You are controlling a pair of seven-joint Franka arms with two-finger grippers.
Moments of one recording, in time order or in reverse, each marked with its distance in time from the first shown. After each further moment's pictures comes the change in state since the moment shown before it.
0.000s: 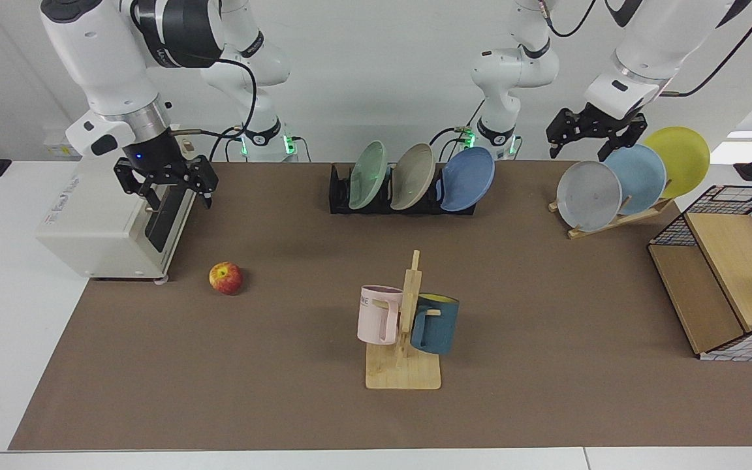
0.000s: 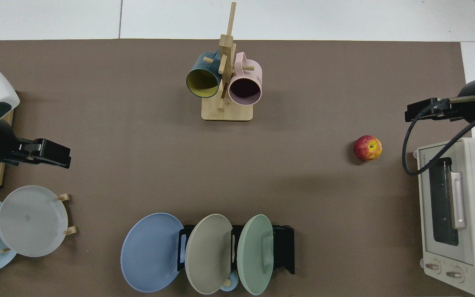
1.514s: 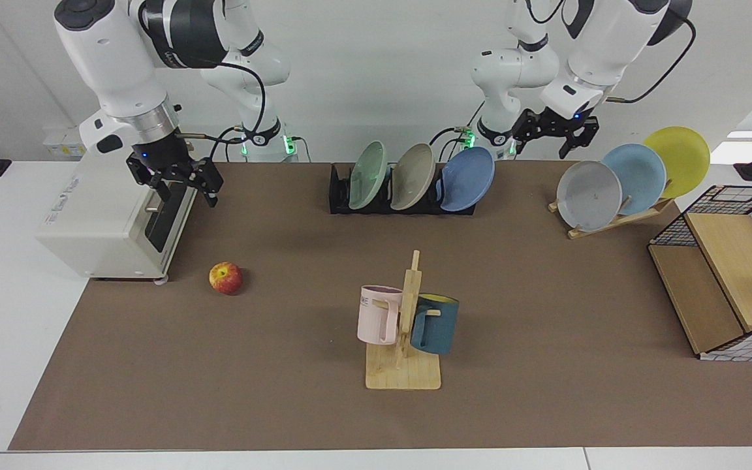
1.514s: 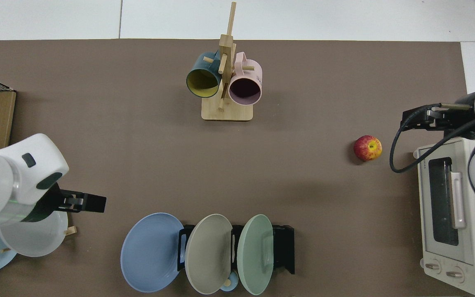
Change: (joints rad) left arm -0.012 -0.280 -0.043 -0.483 -0.076 0.200 -0.001; right arm 0.001 -0.046 0.005 -0.096 0.000 0.001 0.189
